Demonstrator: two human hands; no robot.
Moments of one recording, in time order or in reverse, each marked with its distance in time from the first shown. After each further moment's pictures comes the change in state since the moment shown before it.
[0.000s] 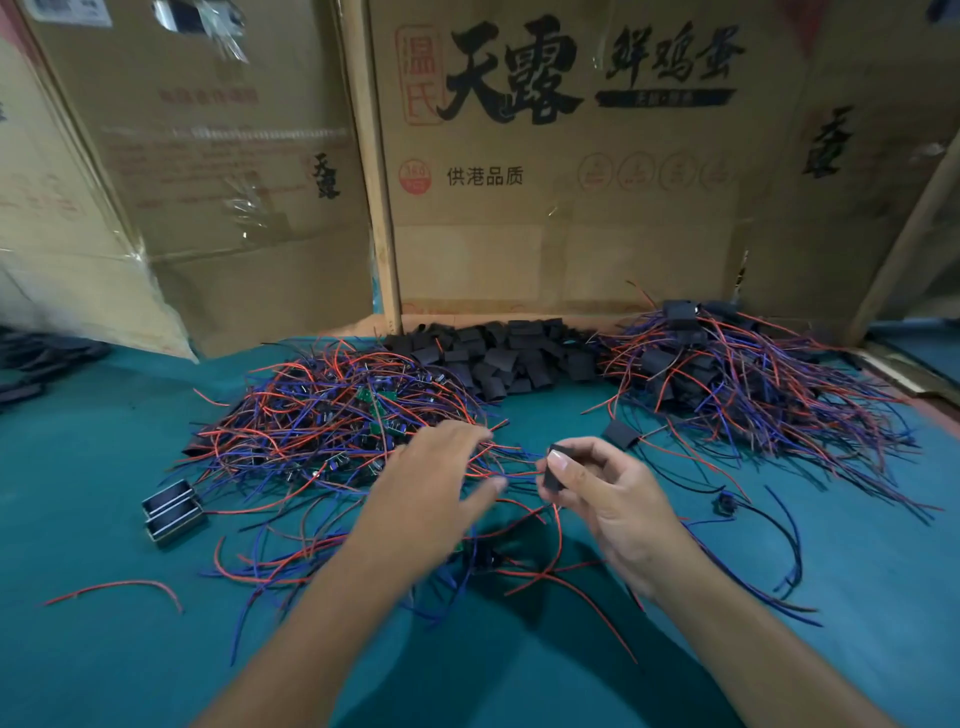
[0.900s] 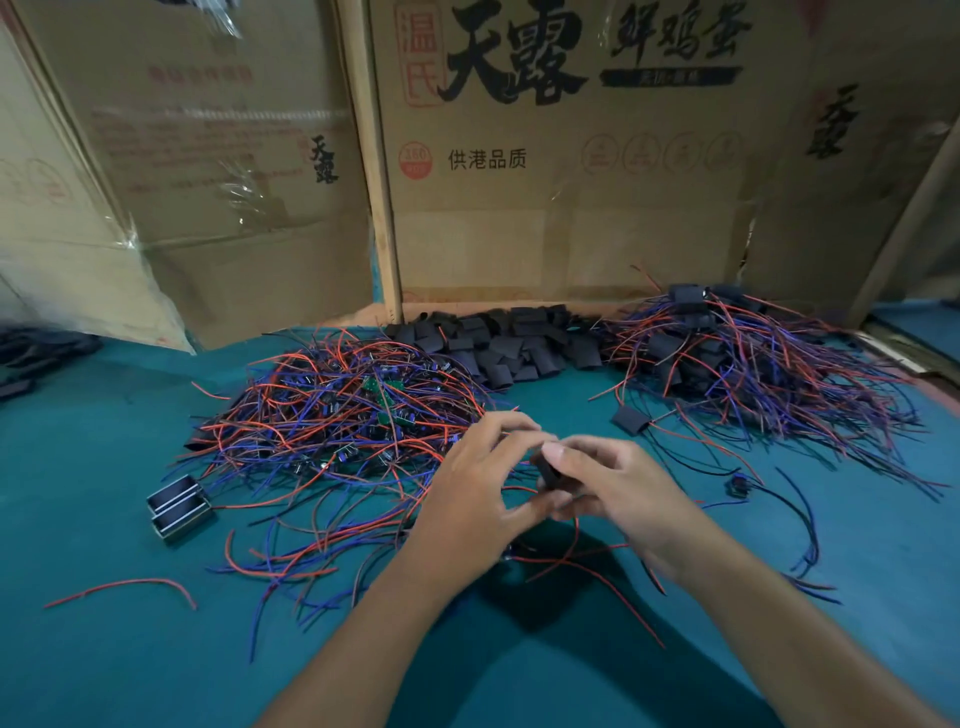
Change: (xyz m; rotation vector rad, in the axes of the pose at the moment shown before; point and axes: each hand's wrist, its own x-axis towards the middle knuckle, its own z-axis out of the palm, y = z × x) left_hand -0.005 0.007 0.031 -0.331 0.194 0.213; right_hand -0.011 -0.022 0.019 -0.437 -0.105 0.147
